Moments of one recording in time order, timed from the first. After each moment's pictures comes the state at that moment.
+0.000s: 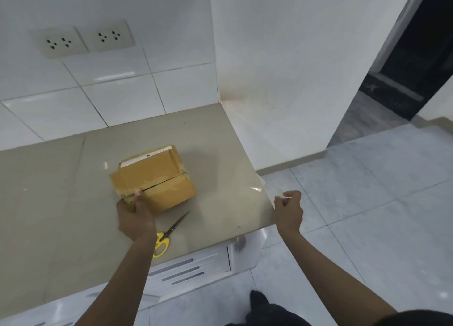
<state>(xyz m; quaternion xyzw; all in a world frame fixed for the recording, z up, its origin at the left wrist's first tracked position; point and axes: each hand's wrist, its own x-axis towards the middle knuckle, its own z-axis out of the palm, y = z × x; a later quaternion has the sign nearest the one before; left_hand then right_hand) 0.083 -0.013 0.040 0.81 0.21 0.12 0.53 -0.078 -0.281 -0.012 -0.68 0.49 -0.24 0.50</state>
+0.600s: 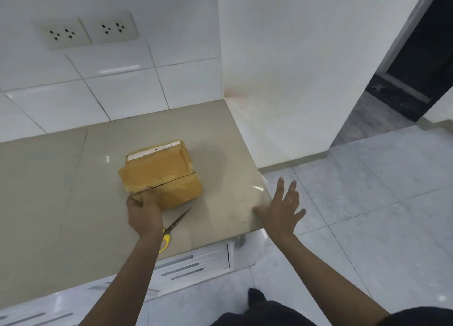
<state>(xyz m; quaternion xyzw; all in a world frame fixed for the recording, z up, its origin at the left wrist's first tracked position) 0.075 -0.024 0.039 0.77 0.23 0.06 0.59 -0.063 -0.261 -0.013 -0.87 0.45 -0.06 0.21</state>
